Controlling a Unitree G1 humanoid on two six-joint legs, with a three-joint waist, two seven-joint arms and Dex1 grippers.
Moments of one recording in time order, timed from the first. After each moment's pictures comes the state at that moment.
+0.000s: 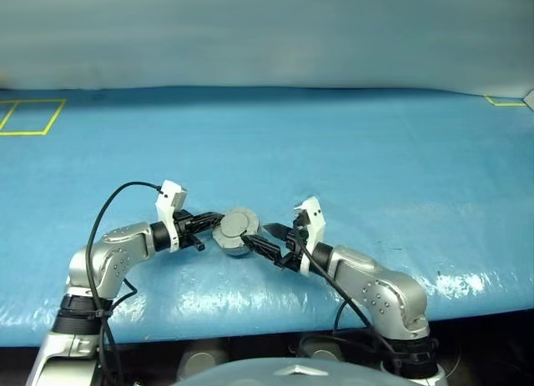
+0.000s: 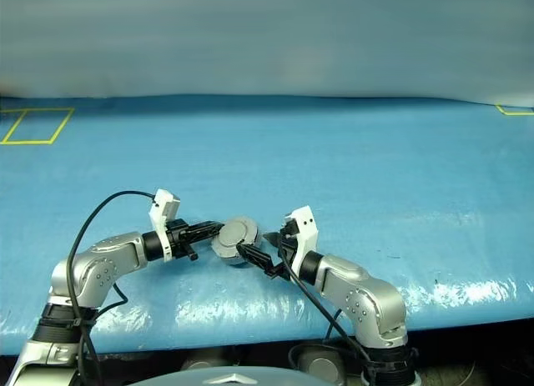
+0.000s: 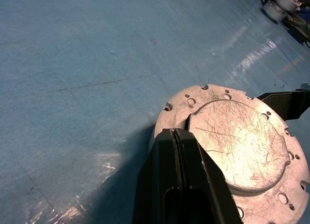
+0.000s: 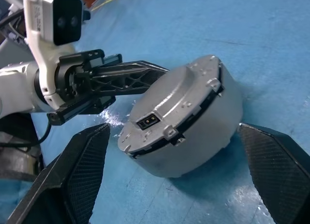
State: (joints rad) left arm -0.16 0.52 0.02 -0.09 -0.61 0.81 -0.75; right arm -0.01 -0.05 0.03 -0.45 0.63 1.08 0.41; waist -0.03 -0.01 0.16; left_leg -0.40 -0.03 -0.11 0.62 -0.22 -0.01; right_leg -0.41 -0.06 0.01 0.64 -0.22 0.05
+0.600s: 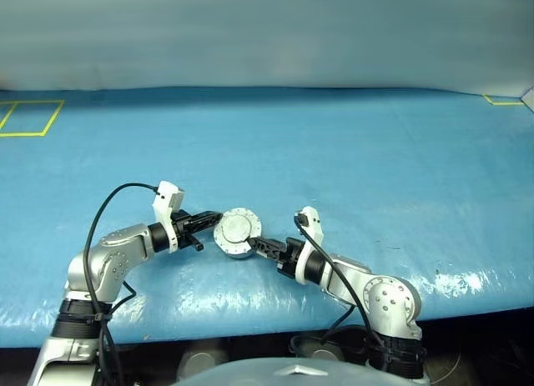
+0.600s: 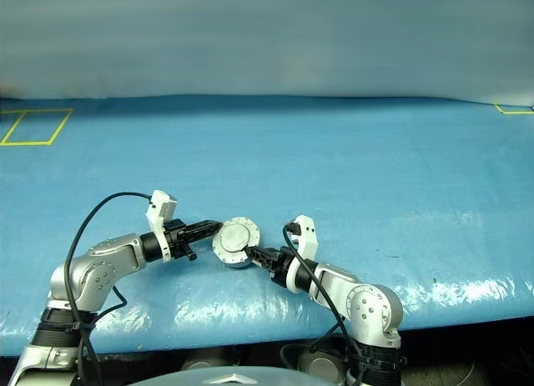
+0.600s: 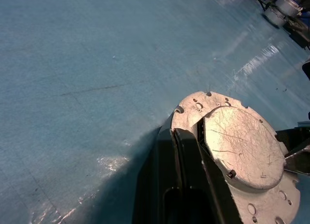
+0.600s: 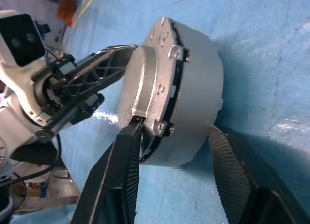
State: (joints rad) left arm -0.14 0.51 0.04 -0.09 -0.61 0.77 -0.74; right arm -0.02 0.08 -0.09 -0.40 0.83 1.27 0.17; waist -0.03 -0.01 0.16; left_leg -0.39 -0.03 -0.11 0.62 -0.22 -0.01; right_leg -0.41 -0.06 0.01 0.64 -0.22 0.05
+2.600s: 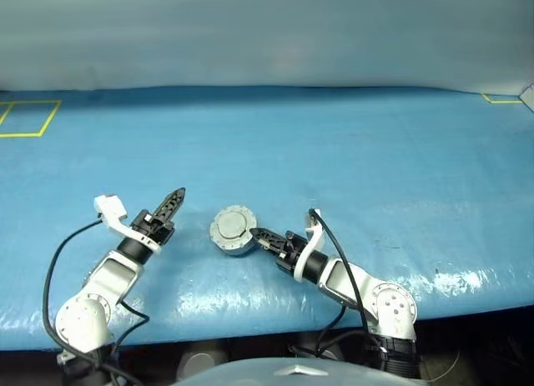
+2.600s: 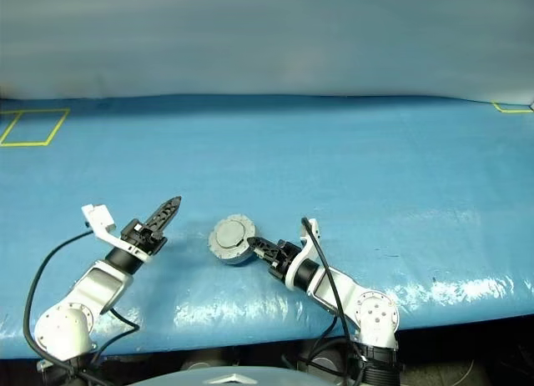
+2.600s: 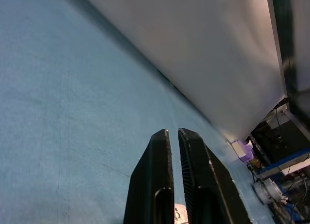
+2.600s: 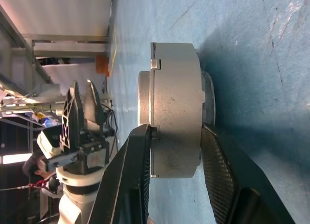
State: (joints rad) left arm 0.10 0.13 0.48 -0.32 -1.18 0.81 -0.26; right arm 0.02 0.08 -0.12 -0.20 1.45 1.09 -0.23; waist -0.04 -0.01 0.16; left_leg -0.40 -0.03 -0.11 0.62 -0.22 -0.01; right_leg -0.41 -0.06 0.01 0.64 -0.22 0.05
